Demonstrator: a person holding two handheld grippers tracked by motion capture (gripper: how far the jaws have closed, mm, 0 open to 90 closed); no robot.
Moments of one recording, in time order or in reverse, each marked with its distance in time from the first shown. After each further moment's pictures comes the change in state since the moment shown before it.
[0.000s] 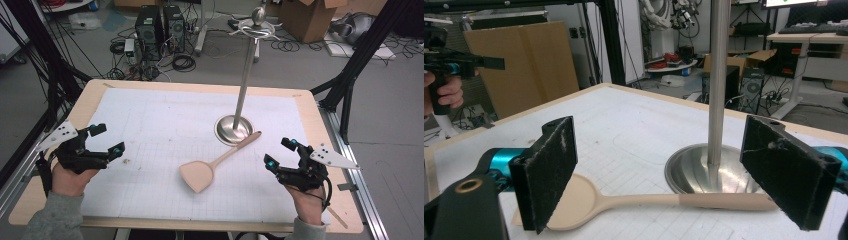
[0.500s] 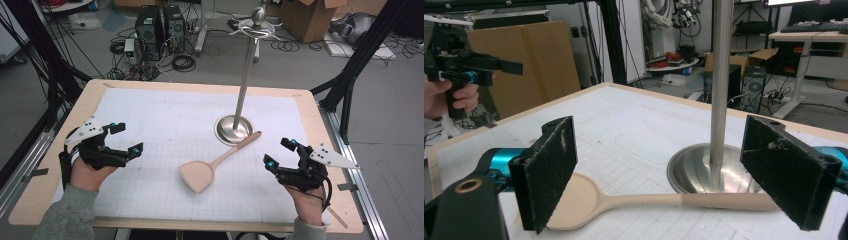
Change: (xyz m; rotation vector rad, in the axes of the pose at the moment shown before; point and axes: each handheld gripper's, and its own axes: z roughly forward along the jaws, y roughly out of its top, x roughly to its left) left arm -0.018 0.002 0.041 0.077 -0.059 0.040; right arm 0.002 0.001 0.000 0.003 0.004 0.001
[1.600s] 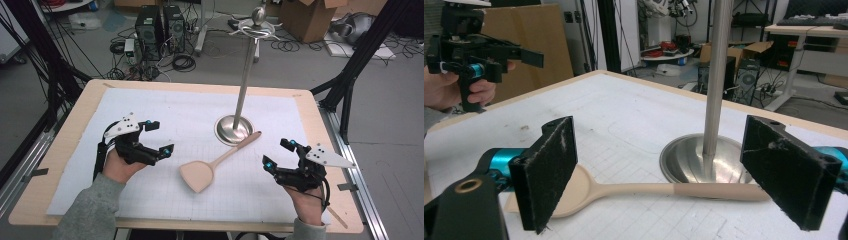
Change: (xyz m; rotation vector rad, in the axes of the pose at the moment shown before) left arm -0.025 0.005 0.064 0.005 -0.195 0.037; right arm 0.001 -0.001 0.003 0.048 -0.023 -0.033
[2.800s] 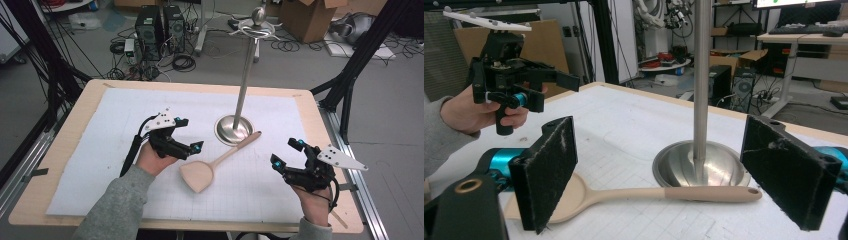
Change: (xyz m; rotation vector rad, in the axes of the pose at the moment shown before) left arm -0.016 0.008 0.080 0.047 -0.045 0.021; right arm -0.012 -0.001 -0.015 -0.045 -0.007 0.028
